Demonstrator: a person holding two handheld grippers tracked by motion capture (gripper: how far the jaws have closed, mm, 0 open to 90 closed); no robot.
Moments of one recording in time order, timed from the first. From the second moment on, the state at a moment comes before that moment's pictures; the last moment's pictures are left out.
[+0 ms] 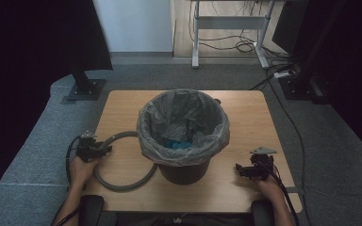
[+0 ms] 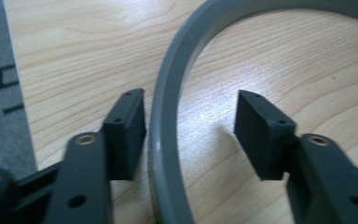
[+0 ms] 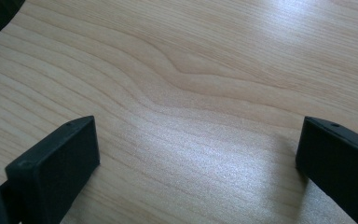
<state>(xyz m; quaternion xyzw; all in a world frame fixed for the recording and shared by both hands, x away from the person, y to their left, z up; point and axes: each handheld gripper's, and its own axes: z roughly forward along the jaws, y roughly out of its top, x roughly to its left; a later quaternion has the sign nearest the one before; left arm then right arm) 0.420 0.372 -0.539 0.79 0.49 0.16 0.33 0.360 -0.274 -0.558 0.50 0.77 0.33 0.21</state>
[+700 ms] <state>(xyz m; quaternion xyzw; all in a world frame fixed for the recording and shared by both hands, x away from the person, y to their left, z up) 0.421 0.358 -0.546 0.81 0.47 0.17 0.30 0.360 -0.274 -0.558 0.50 0.77 0.33 0.21</state>
